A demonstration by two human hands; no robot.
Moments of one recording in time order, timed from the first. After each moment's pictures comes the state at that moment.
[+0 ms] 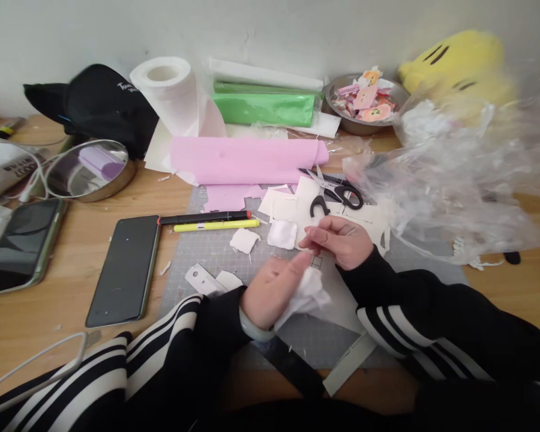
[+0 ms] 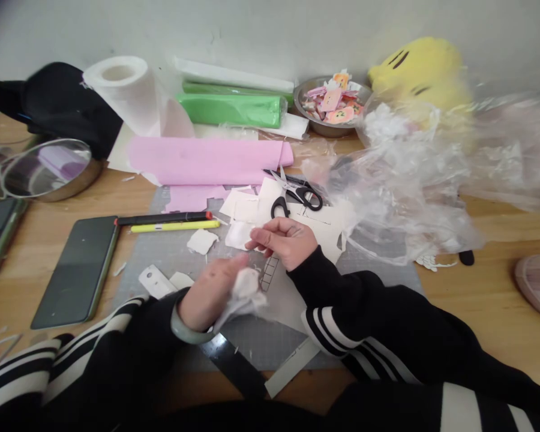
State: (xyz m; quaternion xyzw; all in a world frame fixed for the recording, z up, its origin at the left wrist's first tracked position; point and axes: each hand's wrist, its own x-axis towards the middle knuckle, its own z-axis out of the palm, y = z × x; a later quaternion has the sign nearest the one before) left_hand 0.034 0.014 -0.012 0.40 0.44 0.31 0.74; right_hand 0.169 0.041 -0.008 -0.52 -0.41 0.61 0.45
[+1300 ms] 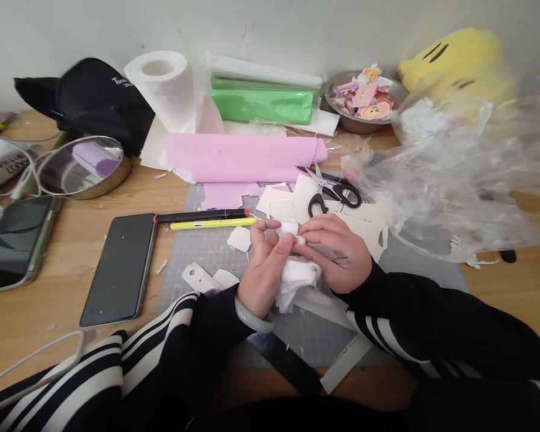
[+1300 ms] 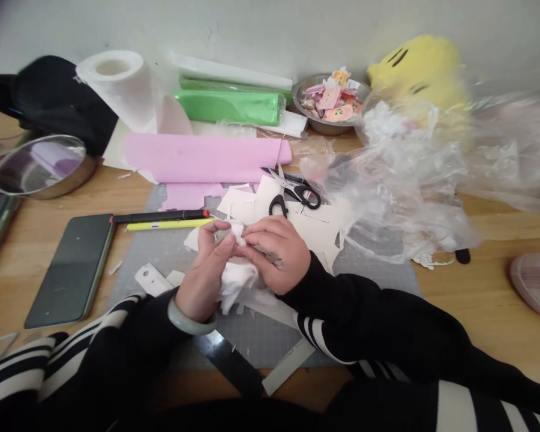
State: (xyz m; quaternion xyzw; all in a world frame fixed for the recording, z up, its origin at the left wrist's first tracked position) left_hand 0.042 0.023 -0.009 0.30 0.44 0.49 0.69; right_hand 0.171 0.038 -0.014 -0.39 -0.77 0.20 0.47
